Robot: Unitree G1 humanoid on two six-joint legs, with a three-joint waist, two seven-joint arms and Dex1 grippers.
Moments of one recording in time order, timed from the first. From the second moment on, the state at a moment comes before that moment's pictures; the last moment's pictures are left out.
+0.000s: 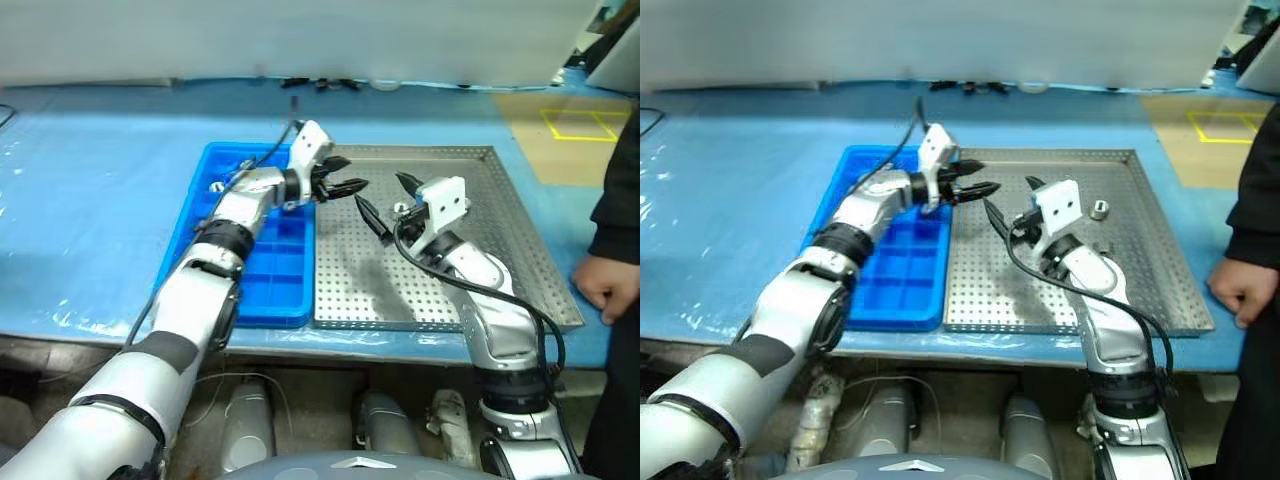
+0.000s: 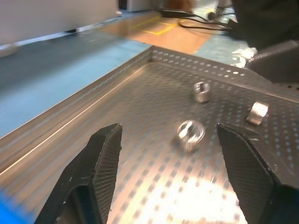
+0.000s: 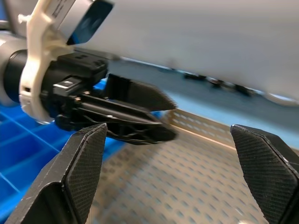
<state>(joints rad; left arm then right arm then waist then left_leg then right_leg) -1.19 0.07 -0.07 1.12 -0.15 -0.04 -0.93 -0.25 -0.26 -0.01 -0.37 0.16 0.37 0.37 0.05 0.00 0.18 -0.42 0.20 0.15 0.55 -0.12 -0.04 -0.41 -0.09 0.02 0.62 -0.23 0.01</state>
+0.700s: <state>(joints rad) -1.21 -0.14 -0.11 1.36 0.12 -0.11 -0.66 -0.06 -0.24 -0.03 -0.60 0.12 0.45 0.17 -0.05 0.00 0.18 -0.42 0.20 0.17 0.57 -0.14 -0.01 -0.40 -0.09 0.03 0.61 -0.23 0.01</state>
